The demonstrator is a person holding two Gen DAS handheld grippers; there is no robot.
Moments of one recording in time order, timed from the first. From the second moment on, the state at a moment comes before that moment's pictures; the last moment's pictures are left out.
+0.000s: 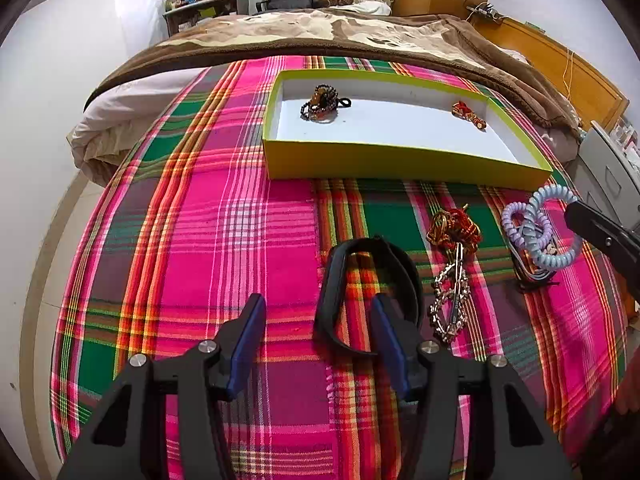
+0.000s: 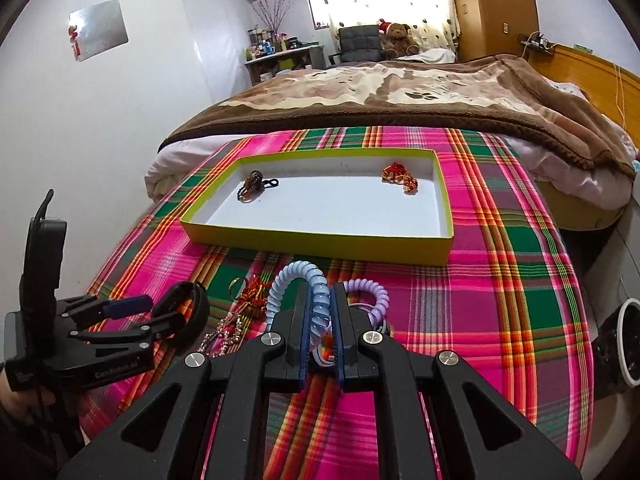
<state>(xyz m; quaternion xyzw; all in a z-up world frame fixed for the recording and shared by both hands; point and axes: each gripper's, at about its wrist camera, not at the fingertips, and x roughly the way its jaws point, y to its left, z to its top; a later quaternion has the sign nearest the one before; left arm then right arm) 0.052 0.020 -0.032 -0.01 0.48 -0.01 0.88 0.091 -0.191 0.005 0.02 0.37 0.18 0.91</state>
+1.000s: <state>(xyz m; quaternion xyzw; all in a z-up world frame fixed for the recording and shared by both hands) 0.056 0.027 0.000 -0.03 0.43 -0.04 0.90 0.090 -0.195 0.012 0.04 0.37 0.17 0.91</state>
